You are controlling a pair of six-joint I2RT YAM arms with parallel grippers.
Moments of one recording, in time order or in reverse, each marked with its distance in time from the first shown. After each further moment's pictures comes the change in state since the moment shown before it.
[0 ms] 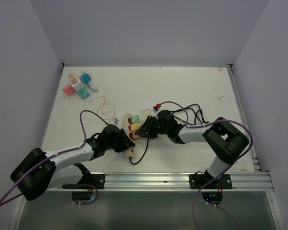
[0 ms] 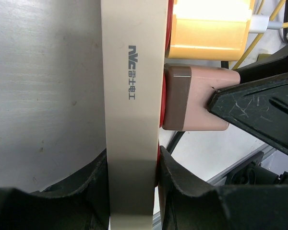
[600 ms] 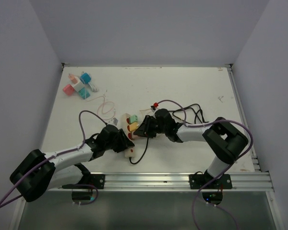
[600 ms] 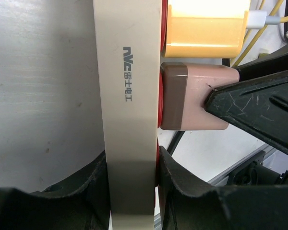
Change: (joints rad) left arm 0.017 -0.007 -0.012 0.016 0.014 0.029; right arm 0.019 0.011 0.083 -0.127 0.023 -0.056
